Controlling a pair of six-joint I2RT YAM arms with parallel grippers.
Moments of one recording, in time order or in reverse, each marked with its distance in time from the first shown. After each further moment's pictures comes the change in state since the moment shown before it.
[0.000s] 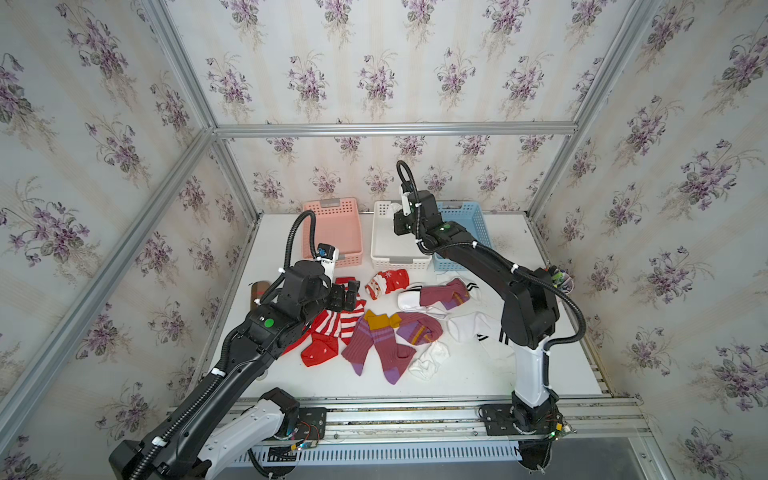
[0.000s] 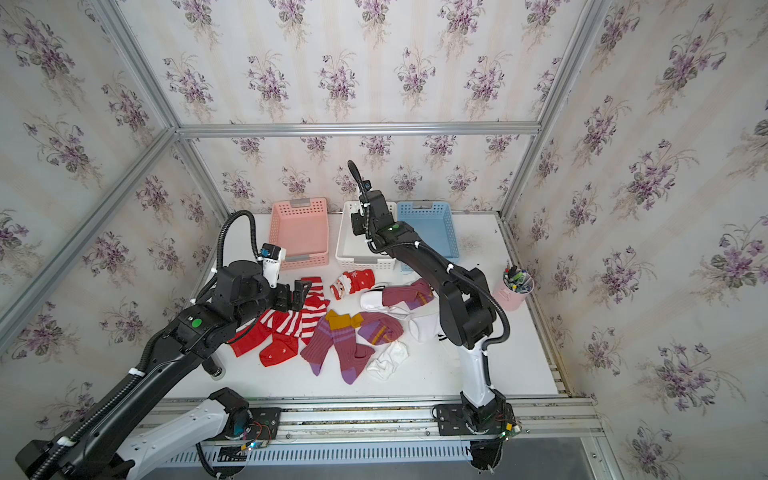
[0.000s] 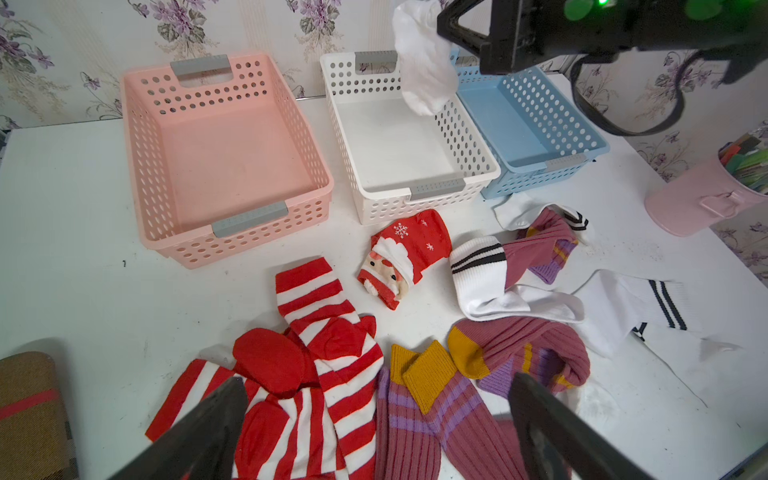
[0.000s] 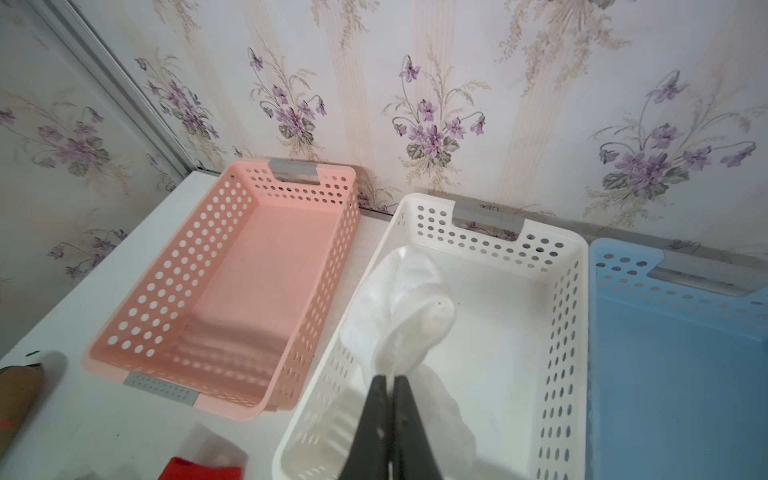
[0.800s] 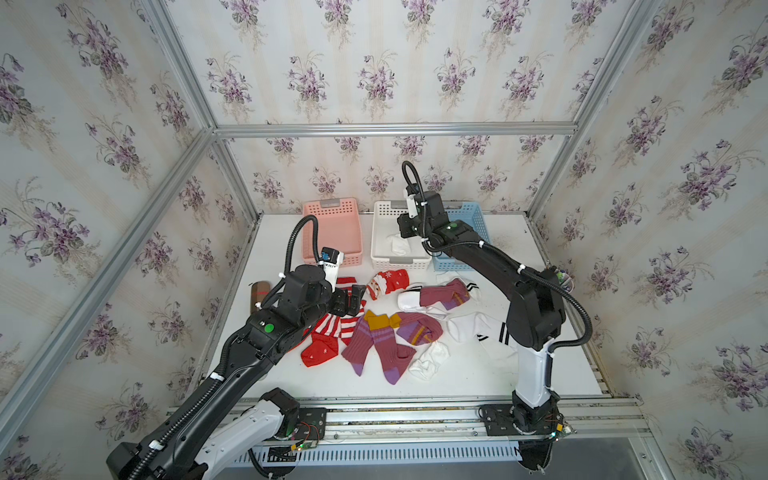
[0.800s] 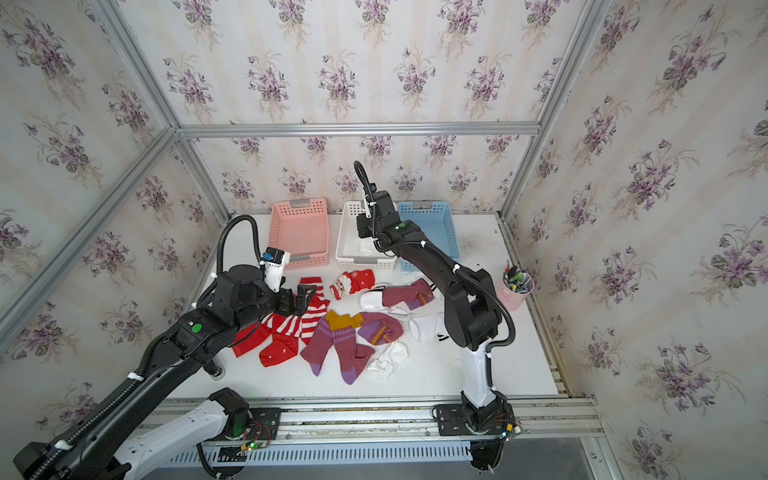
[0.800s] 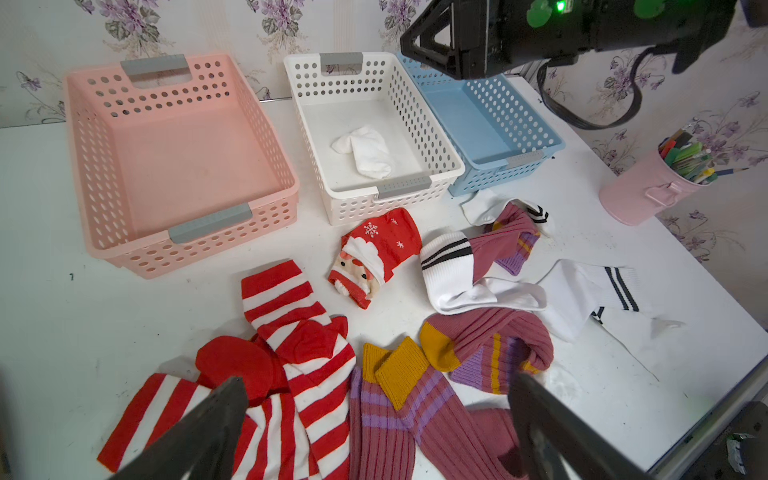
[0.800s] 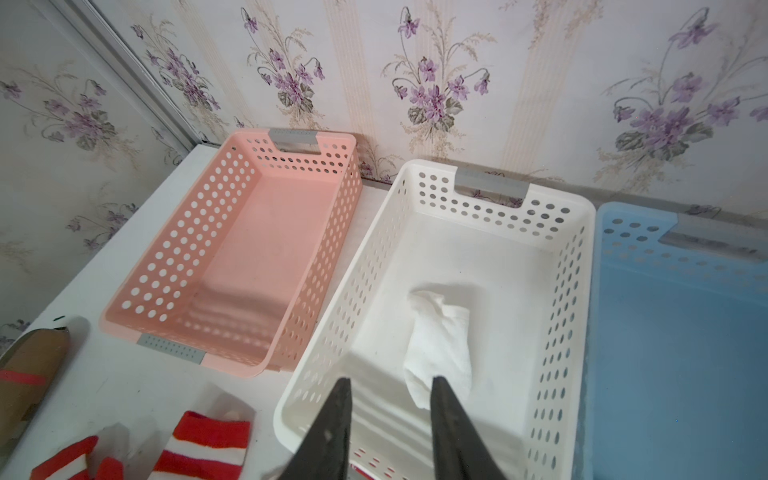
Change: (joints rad) left arm -0.033 -0.018 -0.044 0.050 0.060 -0.014; right arm -0.029 -0.097 -0.118 -0.045 -0.072 0.024
